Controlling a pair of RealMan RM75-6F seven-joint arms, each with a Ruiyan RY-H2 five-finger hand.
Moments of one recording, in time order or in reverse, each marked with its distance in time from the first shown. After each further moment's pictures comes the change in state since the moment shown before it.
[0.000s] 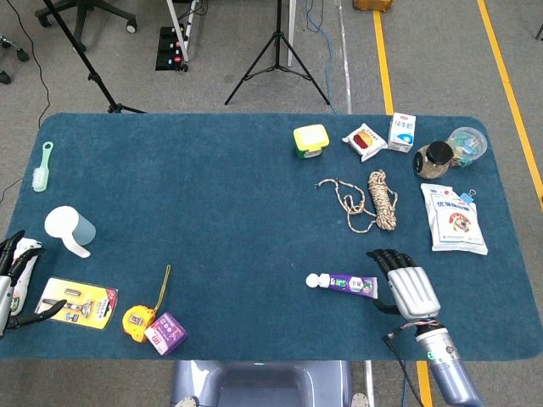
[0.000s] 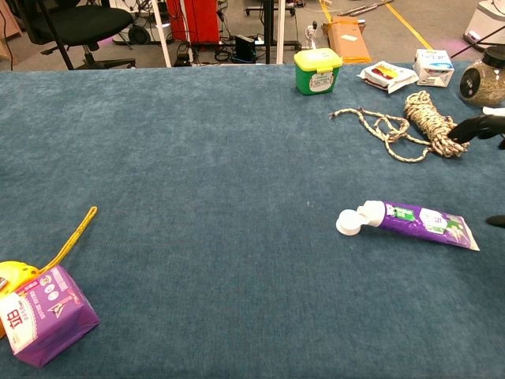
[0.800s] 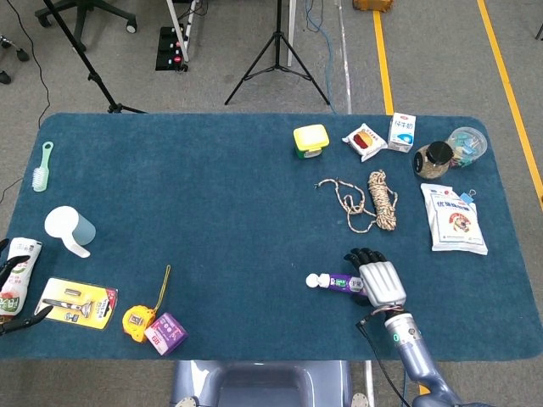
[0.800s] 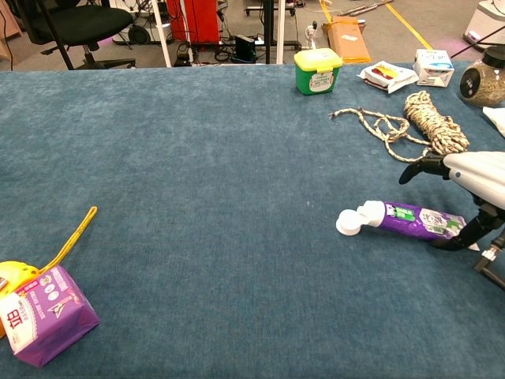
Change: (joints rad) left arm 0.022 0.018 0.020 0.042 -0.027 -0.003 -0.062; right arm 0.100 -0.217 0.016 0.240 0.115 -0.092 -0.065
